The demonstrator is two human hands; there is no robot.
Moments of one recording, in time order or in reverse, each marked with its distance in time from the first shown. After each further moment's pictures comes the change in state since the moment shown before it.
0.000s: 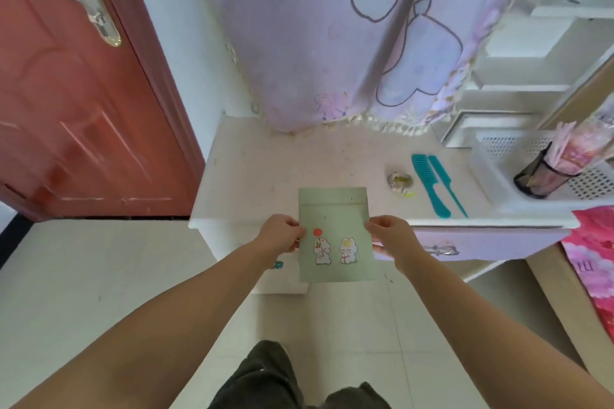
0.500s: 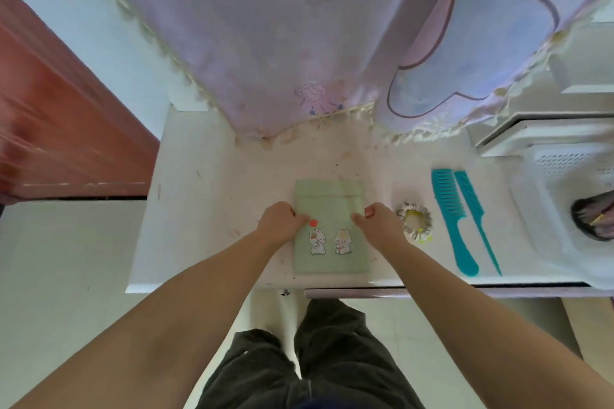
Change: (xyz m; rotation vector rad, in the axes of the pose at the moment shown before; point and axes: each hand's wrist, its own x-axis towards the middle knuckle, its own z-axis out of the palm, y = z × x) left_hand 0.211 0.058 0.028 0.438 -0.034 -0.128; right_hand 0.206 -0.038 0.006 -0.620 0.045 0.040
